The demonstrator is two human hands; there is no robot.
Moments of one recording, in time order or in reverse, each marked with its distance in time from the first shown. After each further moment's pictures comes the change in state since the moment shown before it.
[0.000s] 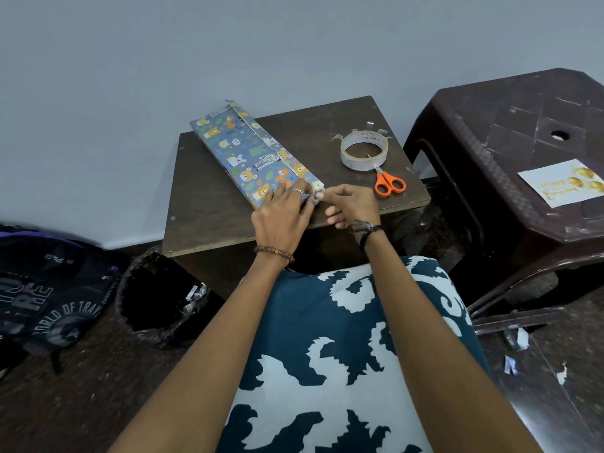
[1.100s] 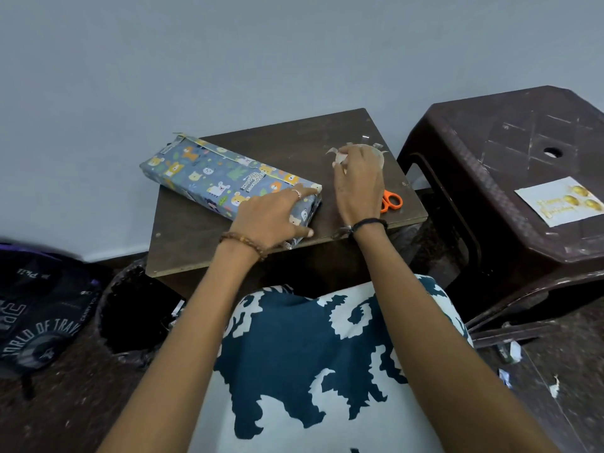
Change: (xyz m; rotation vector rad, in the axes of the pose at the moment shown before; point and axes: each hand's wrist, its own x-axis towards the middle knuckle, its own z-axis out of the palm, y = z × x) left_hand 0.053 -0.016 -0.043 -0.220 -0.837 0.049; right_hand 0.033 -0.029 0.000 -0.806 0.488 -0.711
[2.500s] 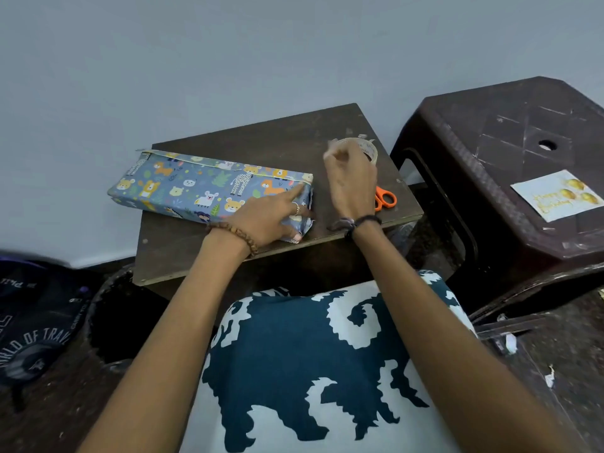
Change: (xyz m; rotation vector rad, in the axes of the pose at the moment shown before) left_hand 0.010 0.006 -0.013 0.081 -0.261 0.142; right_hand 0.001 -0.014 -0.012 0.319 -0.050 0.207
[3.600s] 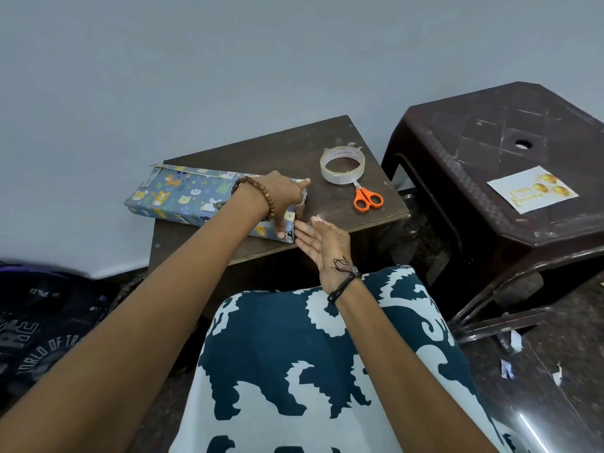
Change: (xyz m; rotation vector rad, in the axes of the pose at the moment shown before) left_hand 0.032 0.024 -0.035 0.695 -0.223 0.080; right_hand -0.083 -0.007 -0.002 1.050 -0.178 0.886
